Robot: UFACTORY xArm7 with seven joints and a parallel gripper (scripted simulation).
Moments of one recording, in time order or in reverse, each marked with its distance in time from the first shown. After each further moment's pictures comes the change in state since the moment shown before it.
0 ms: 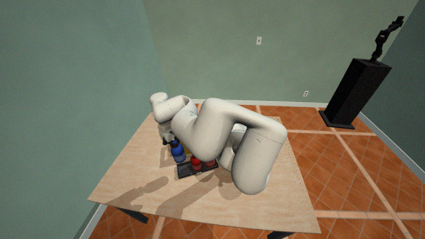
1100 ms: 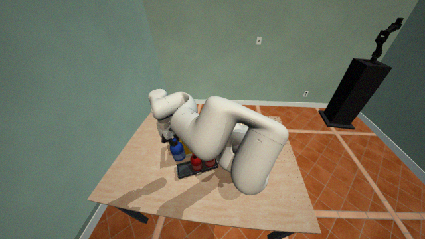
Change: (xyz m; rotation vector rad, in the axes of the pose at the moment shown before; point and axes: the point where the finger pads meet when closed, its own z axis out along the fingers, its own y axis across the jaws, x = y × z) arm 0.000 0.000 -0.016 0.000 0.000 0.000
